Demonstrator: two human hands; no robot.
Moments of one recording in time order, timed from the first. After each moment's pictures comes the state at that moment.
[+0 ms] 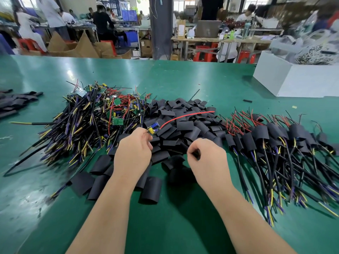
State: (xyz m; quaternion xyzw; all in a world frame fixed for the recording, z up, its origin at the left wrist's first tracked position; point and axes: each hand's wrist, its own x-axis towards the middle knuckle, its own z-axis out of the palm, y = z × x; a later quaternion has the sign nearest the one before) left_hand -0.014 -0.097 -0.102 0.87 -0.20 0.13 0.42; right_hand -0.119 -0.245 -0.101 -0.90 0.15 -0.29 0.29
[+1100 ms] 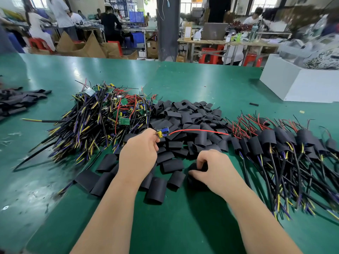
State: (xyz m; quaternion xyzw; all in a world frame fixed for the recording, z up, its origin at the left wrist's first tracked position) left_hand -0.014 -0.093 -0.100 0.88 -0.24 0.15 0.37; right_hand -0.125 -0.264 -0.103 -0.95 0.15 -0.10 0.26
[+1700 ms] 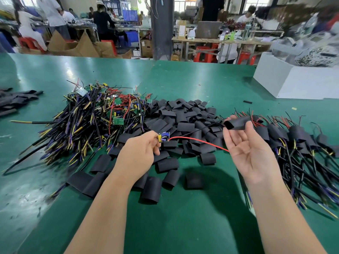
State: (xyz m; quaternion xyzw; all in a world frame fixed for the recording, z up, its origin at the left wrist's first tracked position) left_hand -0.016 -0.091 -0.098 0.86 -0.33 0.08 0.39; right_hand -0.135 -0.312 -0.077 -0.31 0.05 -0.29 0.91
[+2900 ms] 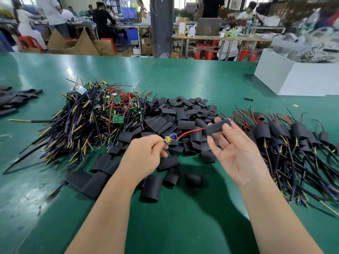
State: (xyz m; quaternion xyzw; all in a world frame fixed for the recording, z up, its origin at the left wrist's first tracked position) left_hand -0.025 -0.100 -0.096 0.86 -0.32 0.03 0.40; right_hand -0.132 -0.290 -0.078 -0.35 0.08 -0.23 0.90
